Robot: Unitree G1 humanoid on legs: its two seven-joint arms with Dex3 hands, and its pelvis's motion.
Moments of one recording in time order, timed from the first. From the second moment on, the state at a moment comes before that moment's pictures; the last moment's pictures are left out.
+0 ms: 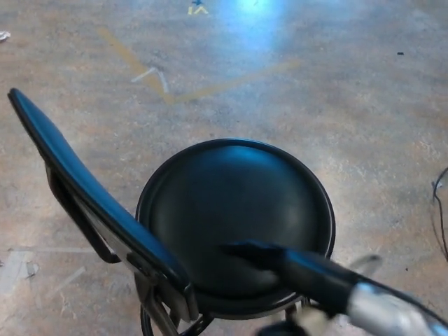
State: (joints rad) left_arm -0.10 0.25 0.03 1.37 0.20 0.03 0.02; right_arm -0.21 -0.40 0.41 0.43 -0.42 -0.47 0.24
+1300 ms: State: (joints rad) left_arm -0.10 0.25 0.02 1.37 0.20 0.02 0.02; right_arm -0.21 -0.35 -0.08 1.34 -0.29 -0.45 -0.18
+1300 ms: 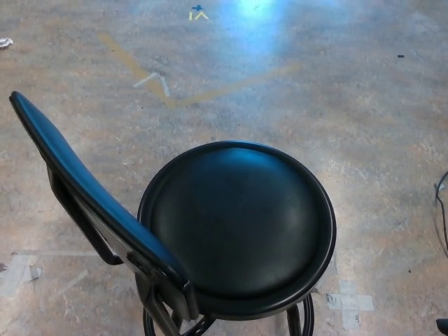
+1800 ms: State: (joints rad) left_arm -0.10 0.25 0.02 1.37 0.21 0.02 0.02; right_arm -0.21 -0.35 -0.08 1.34 -0.29 -0.44 -0.19
